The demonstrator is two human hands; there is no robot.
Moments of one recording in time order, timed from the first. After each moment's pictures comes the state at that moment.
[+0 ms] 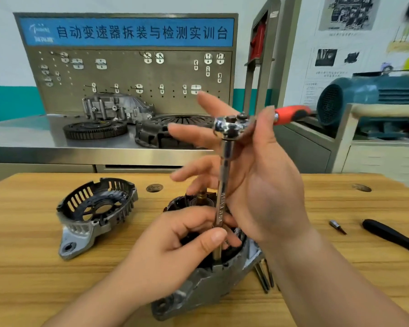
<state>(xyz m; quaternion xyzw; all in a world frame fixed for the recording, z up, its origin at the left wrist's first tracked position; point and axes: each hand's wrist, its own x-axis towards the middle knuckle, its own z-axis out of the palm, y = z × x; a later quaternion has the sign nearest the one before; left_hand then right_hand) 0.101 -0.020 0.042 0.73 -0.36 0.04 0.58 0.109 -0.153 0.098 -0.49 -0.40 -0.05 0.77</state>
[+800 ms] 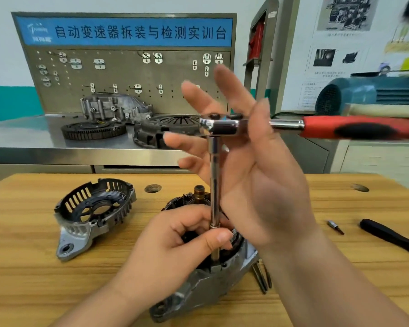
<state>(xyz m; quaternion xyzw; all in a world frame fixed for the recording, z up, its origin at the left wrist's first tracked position) 0.100 -0.025 0.041 0.75 -0.34 0.10 0.56 0.103 -0.153 0.105 -0.44 -0.41 -0.06 0.80</state>
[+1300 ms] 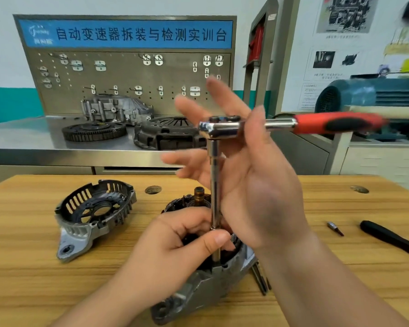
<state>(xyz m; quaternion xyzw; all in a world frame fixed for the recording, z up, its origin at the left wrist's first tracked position) 0.099 -0.025 0.043 0.74 -0.34 0.07 0.58 0.105 -0.149 0.103 -0.46 -0.40 -0.06 0.79</state>
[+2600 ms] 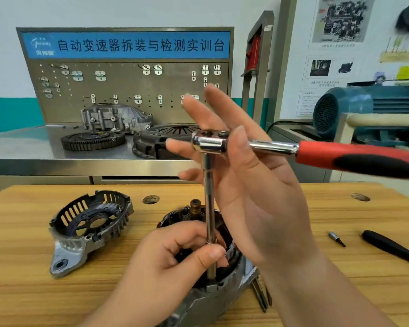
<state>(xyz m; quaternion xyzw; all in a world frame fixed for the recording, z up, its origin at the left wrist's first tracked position) 0.098 -0.026 0.043 0.75 -0.32 0.09 0.57 0.104 -0.155 0.105 -0.46 -0.42 -0.13 0.77</state>
